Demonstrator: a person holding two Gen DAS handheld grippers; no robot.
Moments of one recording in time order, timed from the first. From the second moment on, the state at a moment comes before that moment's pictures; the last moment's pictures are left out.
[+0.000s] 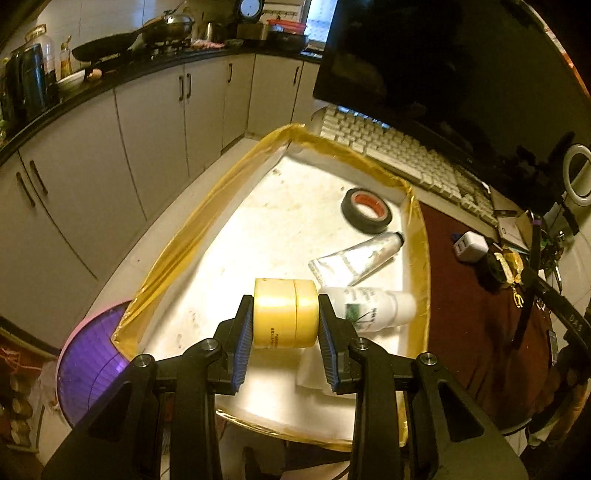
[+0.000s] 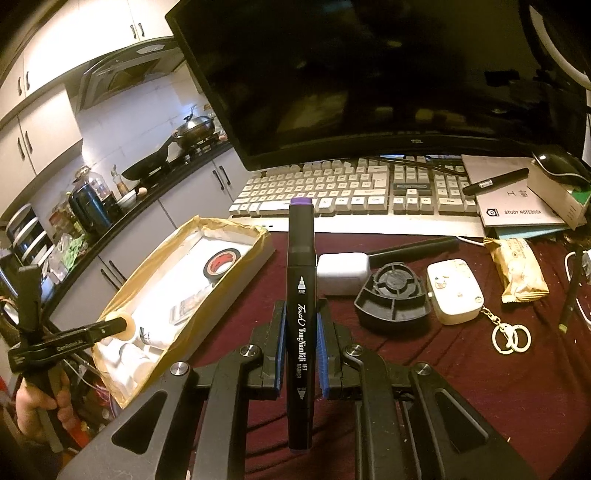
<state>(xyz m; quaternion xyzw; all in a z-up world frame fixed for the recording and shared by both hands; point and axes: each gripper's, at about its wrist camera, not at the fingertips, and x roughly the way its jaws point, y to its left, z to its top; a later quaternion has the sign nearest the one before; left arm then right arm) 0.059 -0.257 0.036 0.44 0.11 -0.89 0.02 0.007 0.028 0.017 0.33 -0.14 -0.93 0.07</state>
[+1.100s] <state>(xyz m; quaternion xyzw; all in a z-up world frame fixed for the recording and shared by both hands) 0.066 -0.253 0.026 0.46 0.09 -0.88 -0.02 -0.171 -0.121 -0.010 0.45 -0.11 -0.85 0.25</state>
